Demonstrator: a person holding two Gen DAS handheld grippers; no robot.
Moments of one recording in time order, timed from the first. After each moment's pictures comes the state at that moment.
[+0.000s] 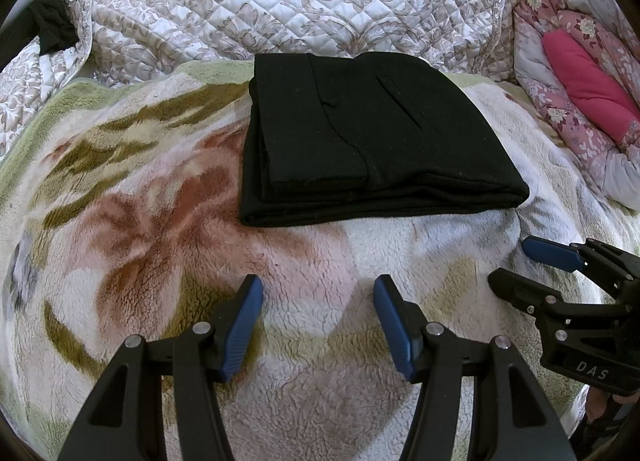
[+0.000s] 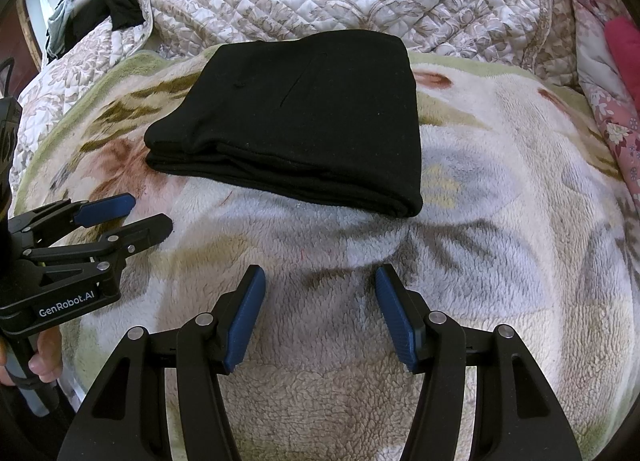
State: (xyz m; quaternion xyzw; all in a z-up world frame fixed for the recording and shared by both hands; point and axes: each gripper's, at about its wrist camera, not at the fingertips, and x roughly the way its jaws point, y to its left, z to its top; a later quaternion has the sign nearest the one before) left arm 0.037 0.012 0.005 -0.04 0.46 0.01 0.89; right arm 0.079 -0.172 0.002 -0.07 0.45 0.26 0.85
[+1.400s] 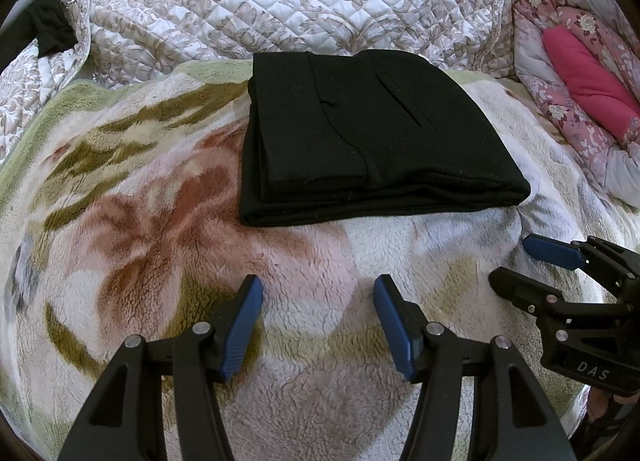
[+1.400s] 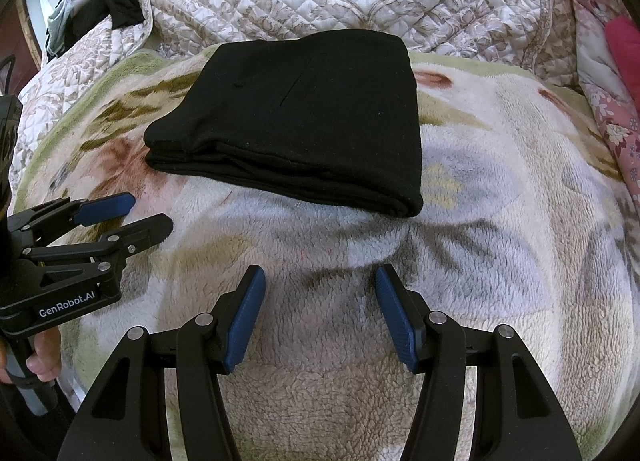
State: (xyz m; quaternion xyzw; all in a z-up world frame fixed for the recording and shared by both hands) left arm 0.038 0.011 0.005 -0.04 0.46 0.01 0.89; right arm 0.079 -0.171 0.003 -0.07 0.45 0.26 0.85
